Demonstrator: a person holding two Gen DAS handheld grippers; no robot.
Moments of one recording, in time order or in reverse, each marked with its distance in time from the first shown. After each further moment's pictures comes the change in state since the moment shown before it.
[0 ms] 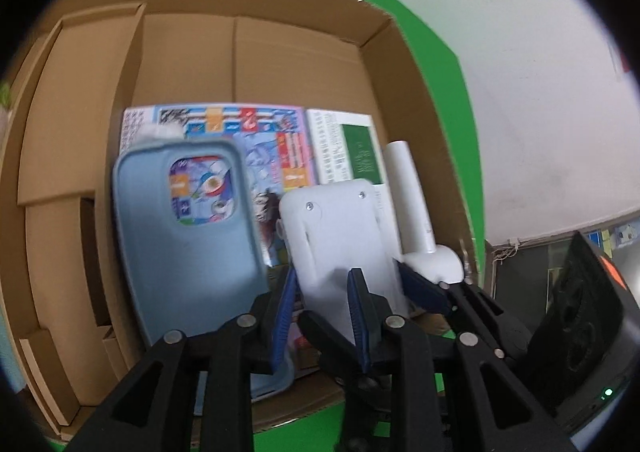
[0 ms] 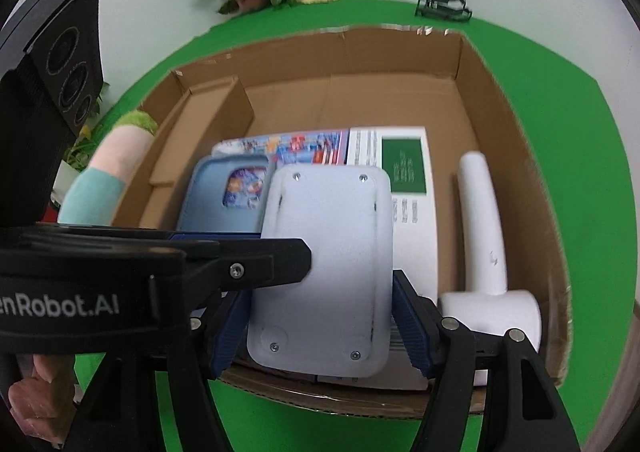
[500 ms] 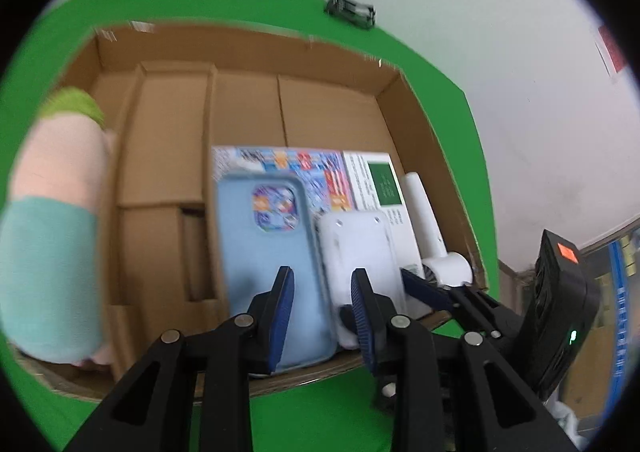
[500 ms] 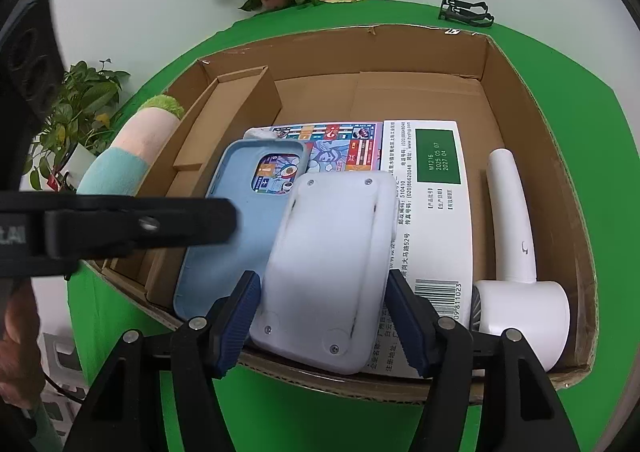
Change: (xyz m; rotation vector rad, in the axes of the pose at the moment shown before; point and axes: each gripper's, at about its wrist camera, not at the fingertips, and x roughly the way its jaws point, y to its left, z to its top) left arm -0.072 0.006 -0.029 0.068 -0.224 0.133; right arm -0.005 0.018 -0.019 -0.038 -0.033 0.048
